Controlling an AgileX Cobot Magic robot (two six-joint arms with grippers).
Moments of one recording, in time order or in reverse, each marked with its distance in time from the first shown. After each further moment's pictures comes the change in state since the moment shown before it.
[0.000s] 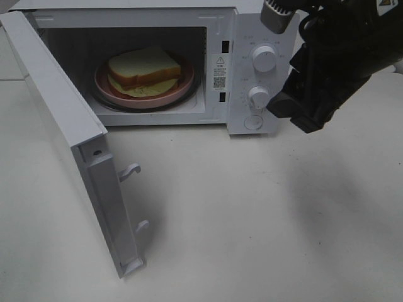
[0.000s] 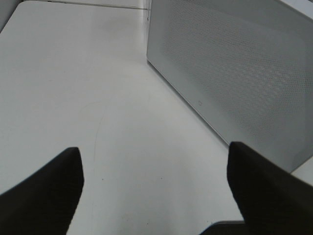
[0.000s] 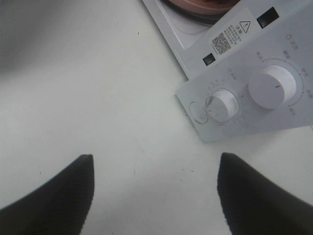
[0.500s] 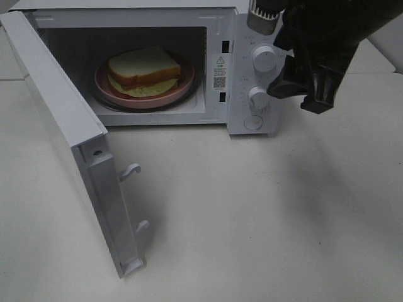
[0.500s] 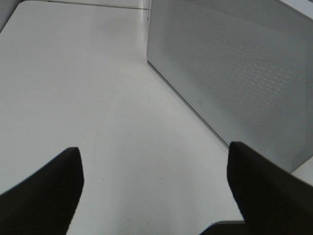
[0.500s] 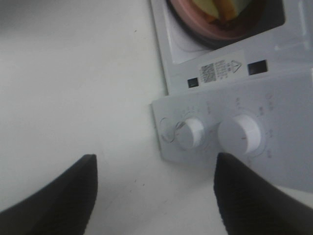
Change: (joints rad) left arm 0.000 0.000 0.000 0.000 0.000 0.000; right arm 0.000 0.110 -0.161 -0.019 0.065 -0.316
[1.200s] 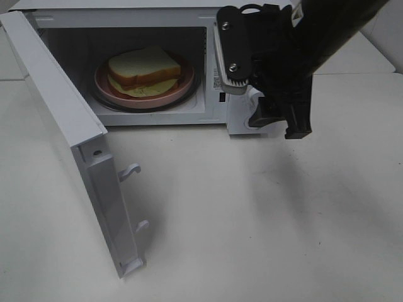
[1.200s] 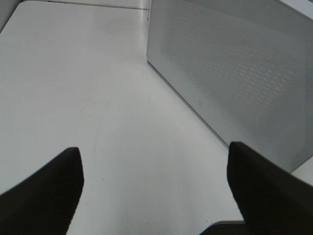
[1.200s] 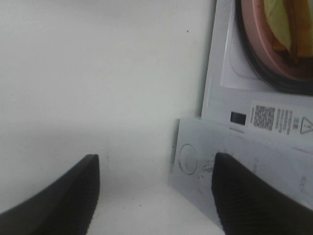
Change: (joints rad) left arm 0.000 0.000 0.000 0.000 0.000 0.000; right arm 0.019 0.212 -0.064 0.041 0.020 -0.317
